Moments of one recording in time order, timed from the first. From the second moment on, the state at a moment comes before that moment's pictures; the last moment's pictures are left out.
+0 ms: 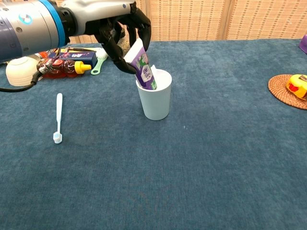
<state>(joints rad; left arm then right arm) -0.93 -1.44 -0.23 -1.72 1.07 0.95 0.32 0.02 -1.14 0.06 -1.68 -1.50 1.52 0.10</state>
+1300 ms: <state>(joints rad) -0.84 -1.25 -0.14 -1.74 1.26 0.99 0.23 0.02 -1.14 0.06 -1.68 -1.51 1.53 0.10</state>
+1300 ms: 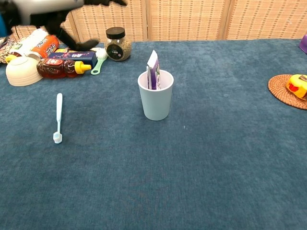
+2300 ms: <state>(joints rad) -0.70 -1.48 0.12 -1.07 1.59 0.97 0.02 0.02 -1.16 0.06 -1.69 -1.51 1.52 0.06</state>
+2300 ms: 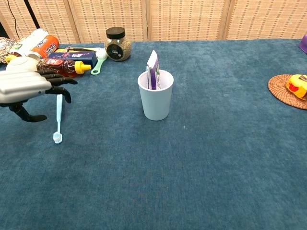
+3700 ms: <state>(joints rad) -0.63 -1.70 0.16 -0.69 1.74 1.19 -0.14 0.02 -1.15 0.06 -1.69 -1.51 1.52 0.08</state>
